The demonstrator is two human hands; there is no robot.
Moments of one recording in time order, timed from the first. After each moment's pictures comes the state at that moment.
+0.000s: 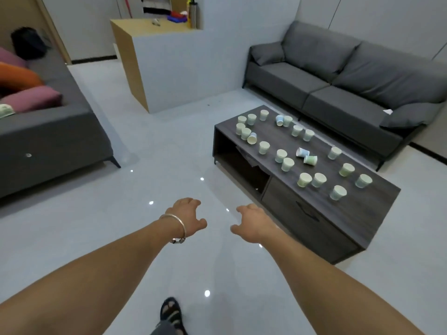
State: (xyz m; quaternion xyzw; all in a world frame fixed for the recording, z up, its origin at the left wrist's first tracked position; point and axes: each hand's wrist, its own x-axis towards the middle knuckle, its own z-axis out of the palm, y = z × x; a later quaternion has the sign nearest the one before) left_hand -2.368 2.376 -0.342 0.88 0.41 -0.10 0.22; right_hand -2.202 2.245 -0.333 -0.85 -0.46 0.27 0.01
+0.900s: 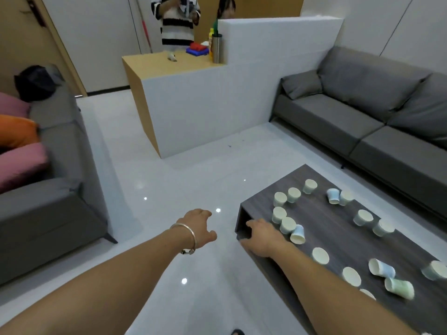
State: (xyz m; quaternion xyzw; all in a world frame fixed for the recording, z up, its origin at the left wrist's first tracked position) left_hand -2.085 2.925 -0.333 0.87 0.43 -0.11 0.23; right_hand -1.912 2.800 -0.334 -0.83 -0.48 0.29 0.00
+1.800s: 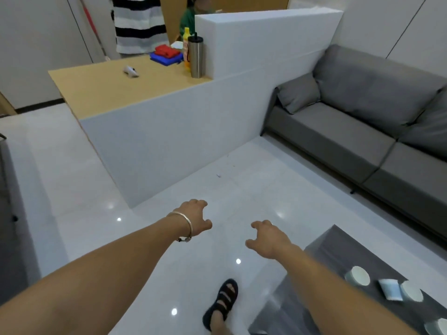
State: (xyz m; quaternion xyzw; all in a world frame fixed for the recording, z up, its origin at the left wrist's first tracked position) left_hand -1.806 3.482 -0.339 0.89 0.37 -0.15 0.22; right_hand -1.651 3.304 -0.357 -0.86 -0.40 0.32 -0.01
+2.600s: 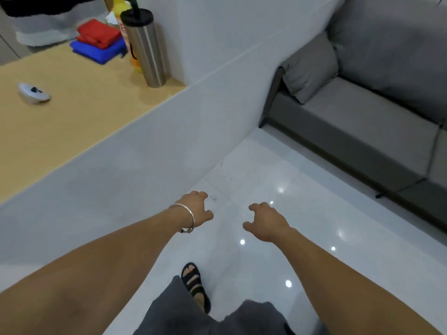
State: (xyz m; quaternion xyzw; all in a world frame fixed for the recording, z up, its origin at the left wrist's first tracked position) left_hand -1.444 3.877 -0.416 0.89 0.32 -0.23 0.24; right_hand -1.315 3.700 -0.418 -0.87 -0.34 0.35 0.01
